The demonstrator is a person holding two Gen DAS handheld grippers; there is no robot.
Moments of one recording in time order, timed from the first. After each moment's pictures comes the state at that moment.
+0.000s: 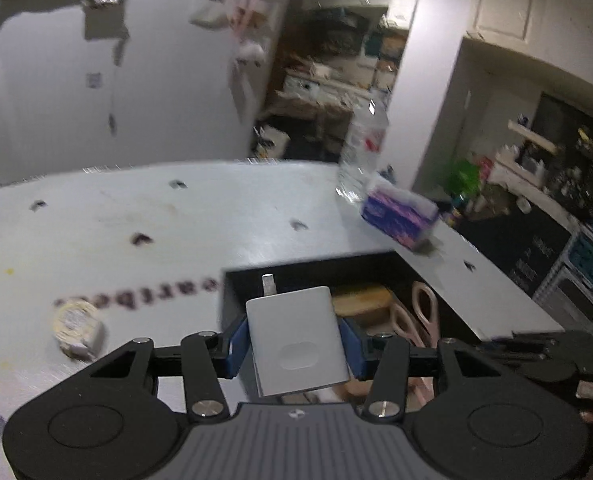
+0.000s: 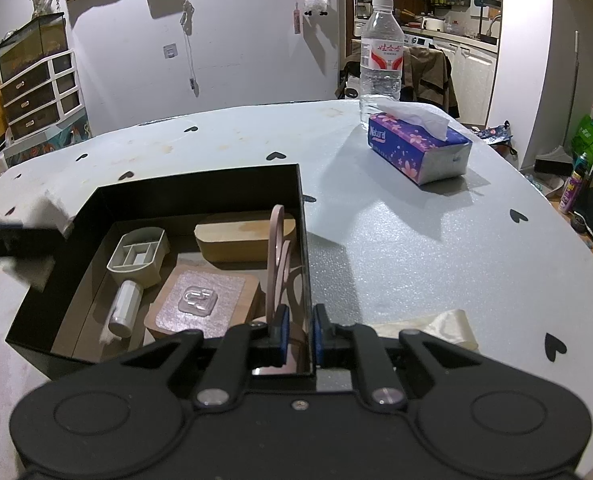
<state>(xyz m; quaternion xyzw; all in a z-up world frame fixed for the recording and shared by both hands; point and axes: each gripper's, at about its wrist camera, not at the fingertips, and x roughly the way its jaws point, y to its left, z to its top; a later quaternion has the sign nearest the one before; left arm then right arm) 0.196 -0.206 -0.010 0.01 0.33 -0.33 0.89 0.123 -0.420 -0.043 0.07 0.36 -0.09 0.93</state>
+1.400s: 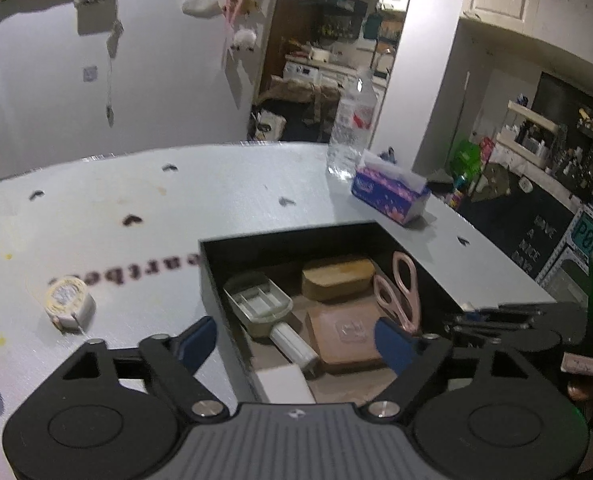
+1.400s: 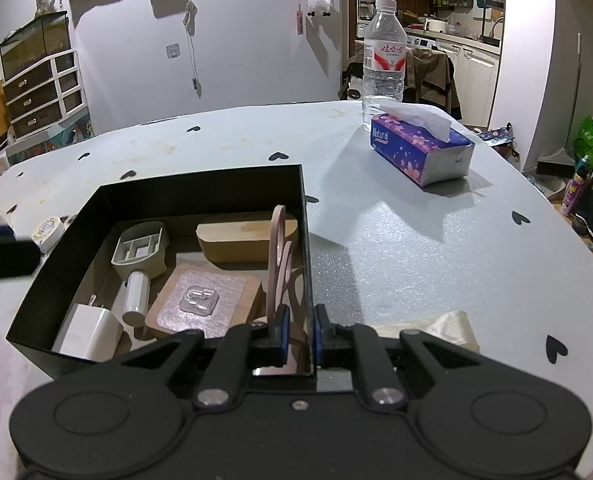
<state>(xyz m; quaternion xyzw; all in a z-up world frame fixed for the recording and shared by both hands) 0.169 -0.214 -0.010 0.03 0.33 -0.31 0.89 0.122 -0.421 -0.044 0.07 0.36 -0.09 0.93</state>
